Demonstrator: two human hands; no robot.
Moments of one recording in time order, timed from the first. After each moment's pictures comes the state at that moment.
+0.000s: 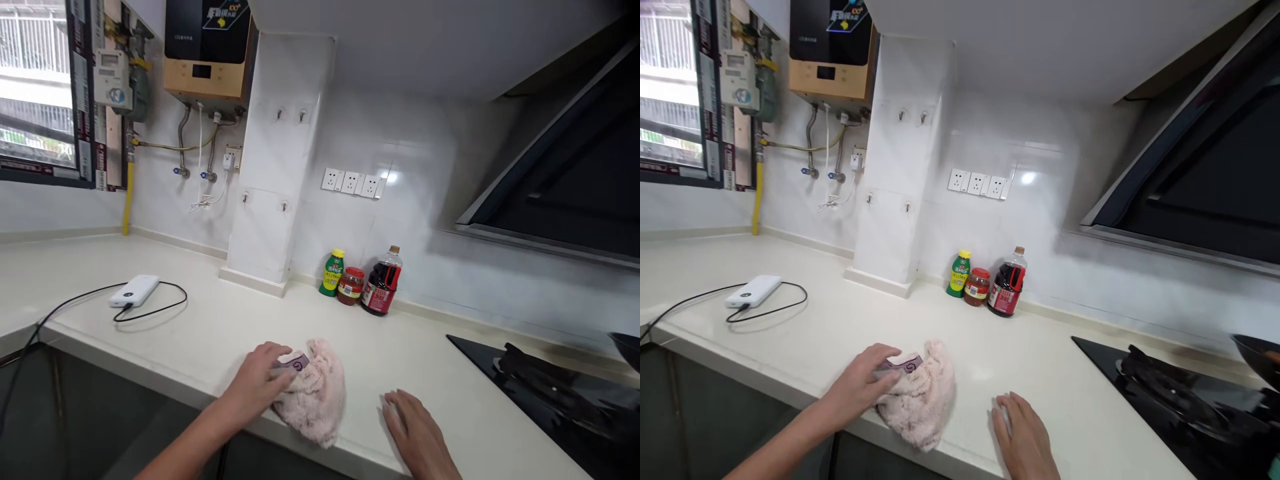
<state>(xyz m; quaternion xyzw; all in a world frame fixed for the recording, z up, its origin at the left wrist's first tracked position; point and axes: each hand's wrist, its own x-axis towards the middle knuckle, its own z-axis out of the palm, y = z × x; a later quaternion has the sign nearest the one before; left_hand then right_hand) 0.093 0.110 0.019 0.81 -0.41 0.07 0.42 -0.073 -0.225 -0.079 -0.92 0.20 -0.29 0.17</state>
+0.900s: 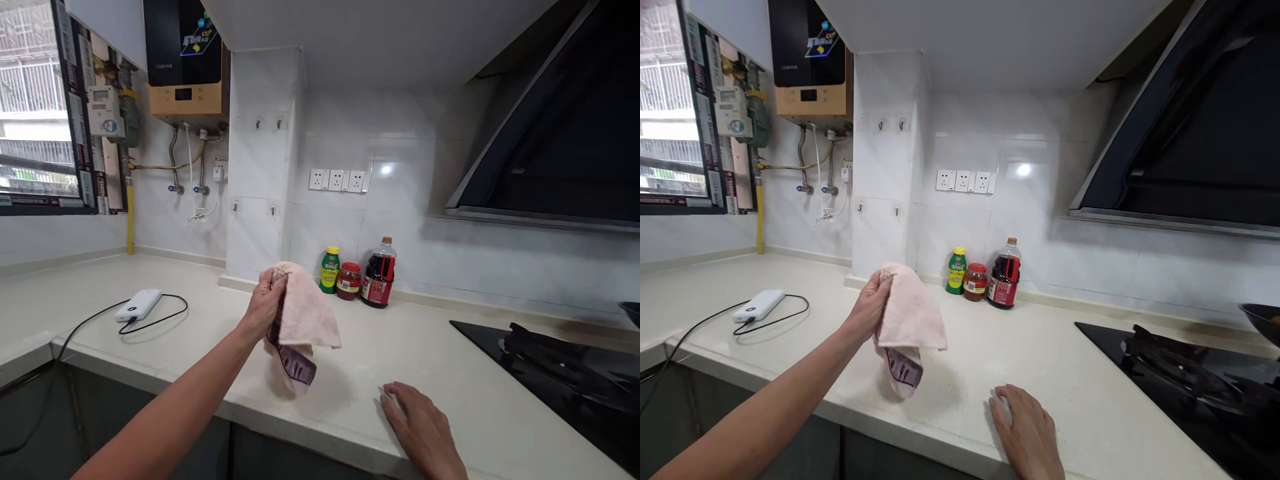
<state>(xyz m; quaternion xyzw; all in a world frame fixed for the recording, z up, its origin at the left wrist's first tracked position) 0.131 0.052 0.122 0.60 -0.32 0.05 0.73 -0.084 -0.204 -0.058 -0.91 0.23 -0.27 0.20</state>
